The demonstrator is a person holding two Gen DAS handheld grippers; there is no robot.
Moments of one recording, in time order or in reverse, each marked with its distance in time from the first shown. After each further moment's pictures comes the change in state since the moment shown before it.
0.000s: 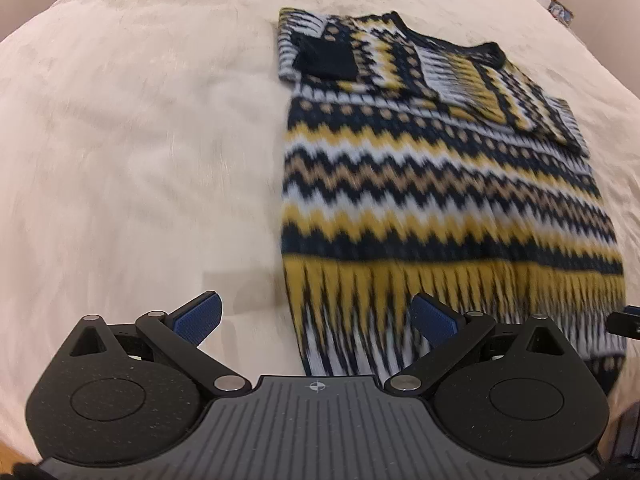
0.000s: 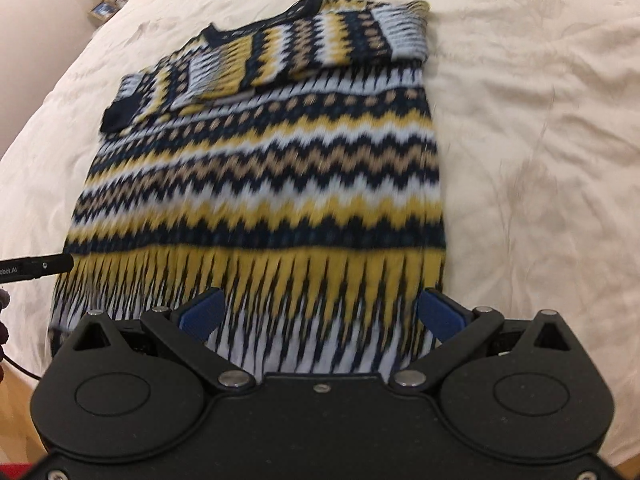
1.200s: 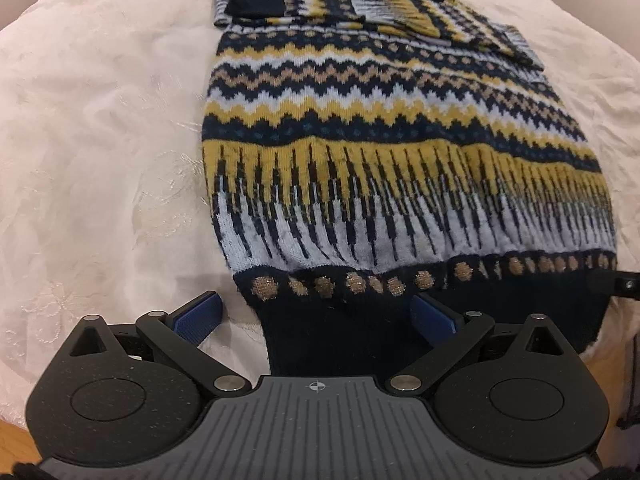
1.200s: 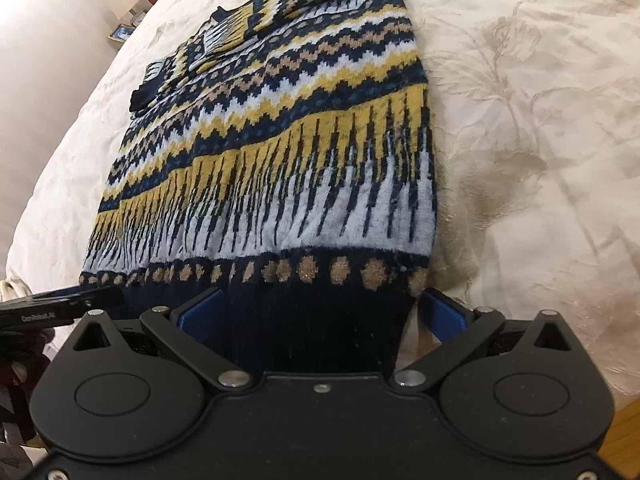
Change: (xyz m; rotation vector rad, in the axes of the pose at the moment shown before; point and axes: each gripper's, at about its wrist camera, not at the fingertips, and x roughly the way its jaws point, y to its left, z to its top) left arm 0.009 -0.043 -0.066 0.109 0.029 -0.019; right arm 0.009 -0.032 -0.073 0.144 -0.005 0.191
